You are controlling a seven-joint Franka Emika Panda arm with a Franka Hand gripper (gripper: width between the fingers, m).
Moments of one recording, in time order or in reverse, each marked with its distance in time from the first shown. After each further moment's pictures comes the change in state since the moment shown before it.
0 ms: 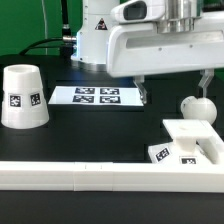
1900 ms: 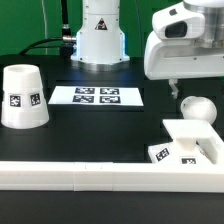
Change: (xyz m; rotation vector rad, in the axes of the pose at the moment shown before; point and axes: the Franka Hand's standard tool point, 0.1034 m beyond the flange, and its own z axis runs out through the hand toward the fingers) arm -0.054 -0.066 0.019 -0.005 -0.369 0.099
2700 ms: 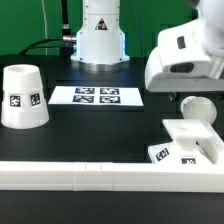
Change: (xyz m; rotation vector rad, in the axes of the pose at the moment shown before) arm -0.006 0.003 0.015 -0.037 -0.495 -0.008
